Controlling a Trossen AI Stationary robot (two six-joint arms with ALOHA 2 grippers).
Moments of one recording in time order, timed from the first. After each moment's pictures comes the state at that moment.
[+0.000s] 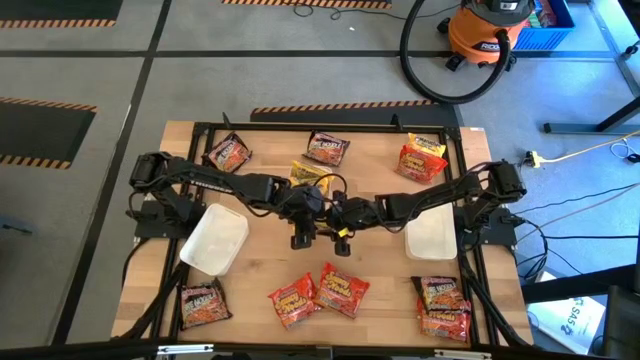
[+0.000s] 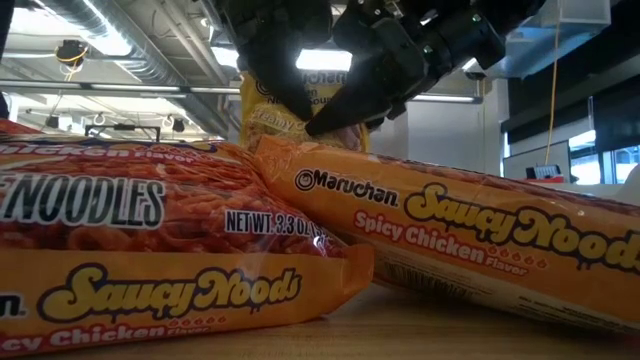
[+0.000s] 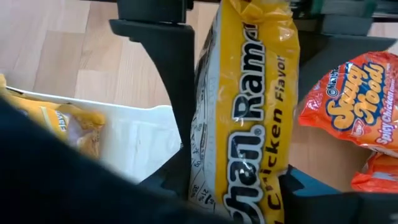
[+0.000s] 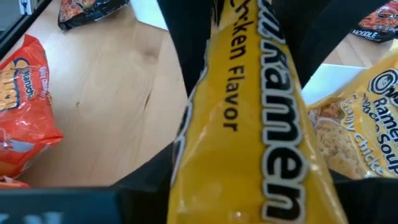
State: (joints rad) left arm -0.06 1.67 1.28 -0.57 -0.01 -0.15; right arm 0.12 1.72 0.97 0.19 0.06 0.02
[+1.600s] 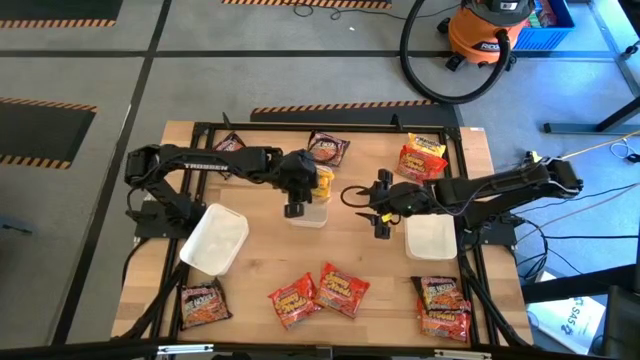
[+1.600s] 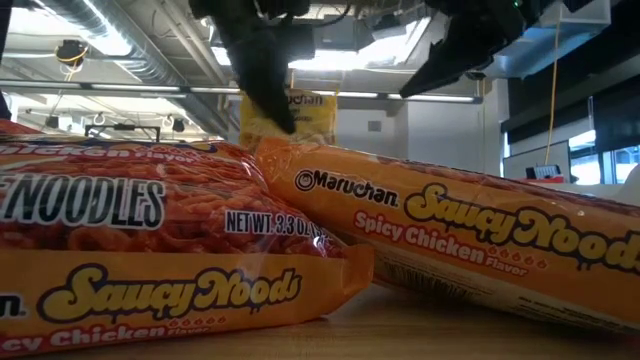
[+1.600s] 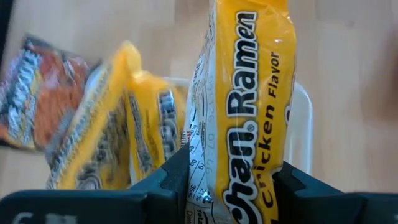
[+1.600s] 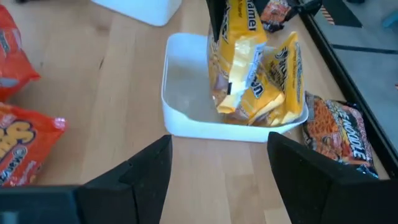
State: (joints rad) left arm 0.16 1.62 1.27 -0.64 -0.01 0.12; right arm 0.12 1.21 0.82 -0.22 0.25 -0.03
